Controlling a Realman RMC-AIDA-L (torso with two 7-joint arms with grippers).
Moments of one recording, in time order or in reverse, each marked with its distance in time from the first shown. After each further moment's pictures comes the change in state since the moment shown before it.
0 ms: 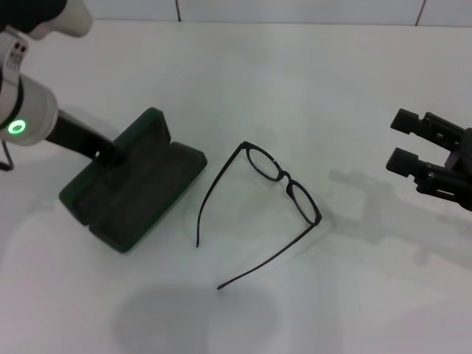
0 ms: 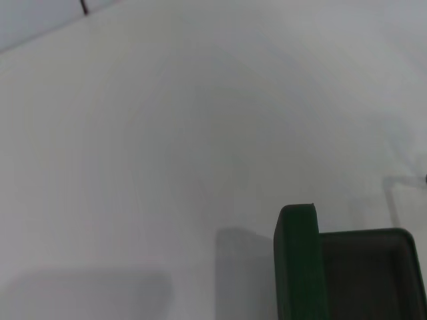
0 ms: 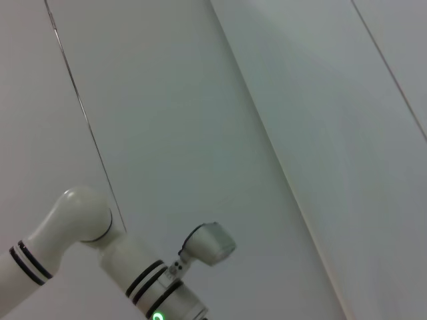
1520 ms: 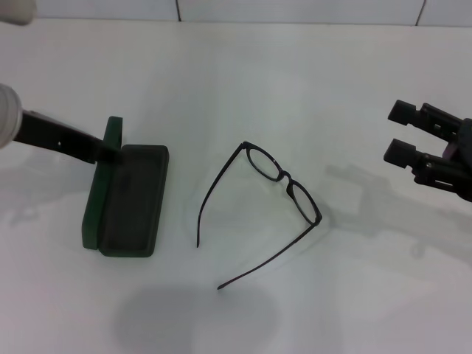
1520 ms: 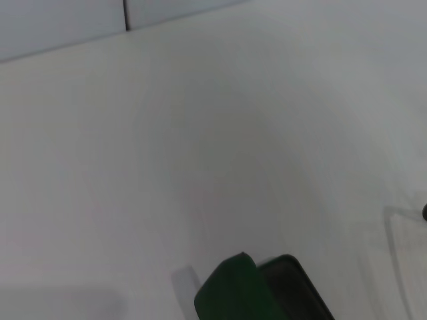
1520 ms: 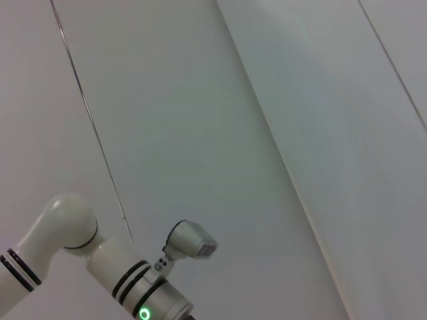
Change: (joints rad) left arm 0.084 -0.004 -0.113 0.074 -0.097 0.019 -0.011; right arm 0.024 -0.007 0.001 -0.005 0.000 0.006 0.014
